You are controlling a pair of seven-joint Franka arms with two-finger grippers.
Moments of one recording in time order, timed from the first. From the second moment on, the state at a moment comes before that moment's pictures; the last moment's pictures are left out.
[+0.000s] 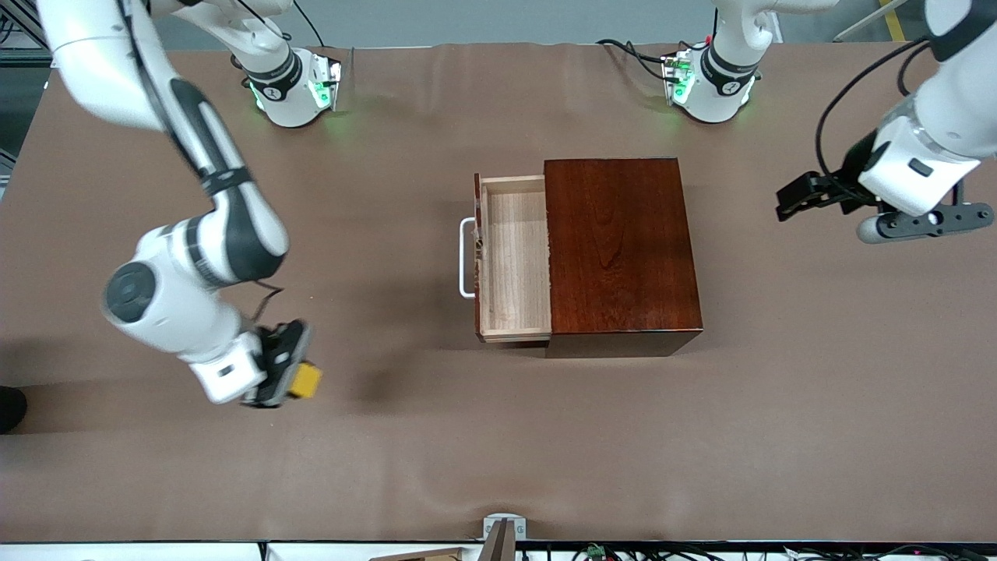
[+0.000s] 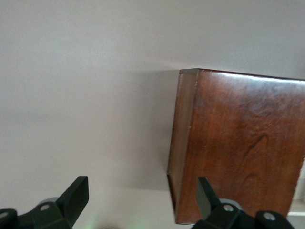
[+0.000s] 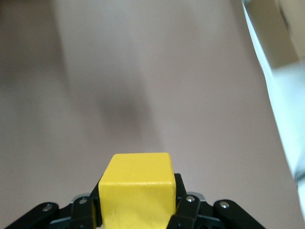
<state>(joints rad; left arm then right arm) -0.11 0.02 -0.03 -1.61 -0.06 1.57 -0.22 0.08 0.57 0.22 -1.50 0.04 2.25 -1.16</state>
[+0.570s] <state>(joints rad) -0.10 0.02 -0.03 -1.61 -0.06 1.58 -0.15 0.33 0.56 0.23 -1.34 0.02 1.99 -1.22</state>
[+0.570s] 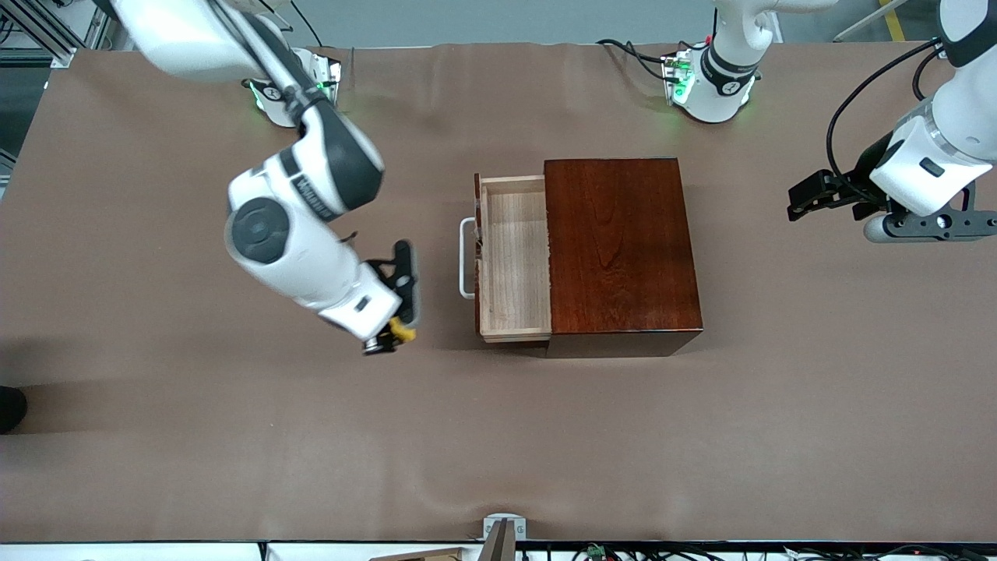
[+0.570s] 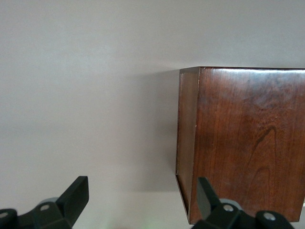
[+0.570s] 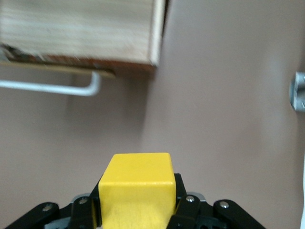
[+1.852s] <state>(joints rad) -0.10 0.02 -0.03 -1.60 -0.03 1.60 -0.15 0.65 0.68 0.20 -1.21 -0.14 1.92 -0.94</state>
